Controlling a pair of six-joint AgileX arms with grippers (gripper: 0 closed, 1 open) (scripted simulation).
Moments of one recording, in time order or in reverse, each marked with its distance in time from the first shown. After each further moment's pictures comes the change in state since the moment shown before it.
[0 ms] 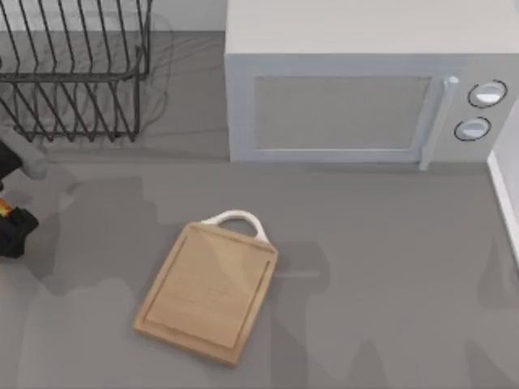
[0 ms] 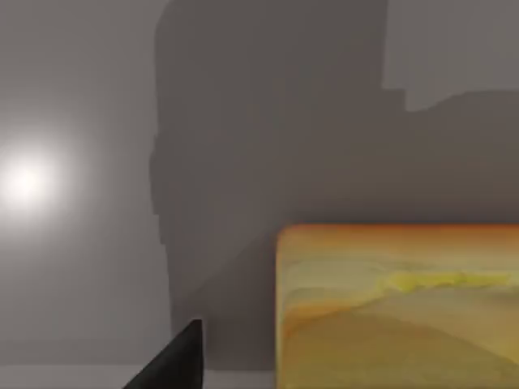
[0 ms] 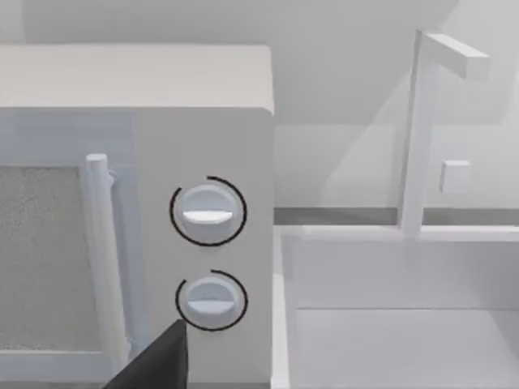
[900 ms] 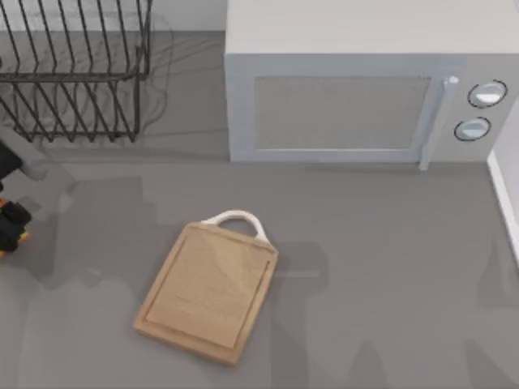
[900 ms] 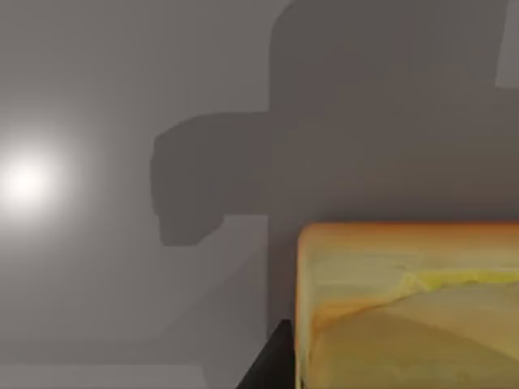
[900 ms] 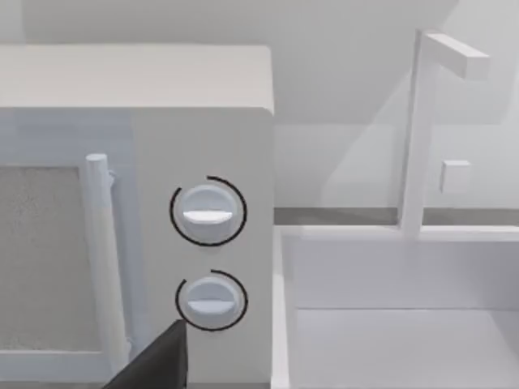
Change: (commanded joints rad) left arm 0.000 0.000 0.000 0.000 0.000 0.000; right arm 0.000 0.000 0.000 0.000 0.000 0.000
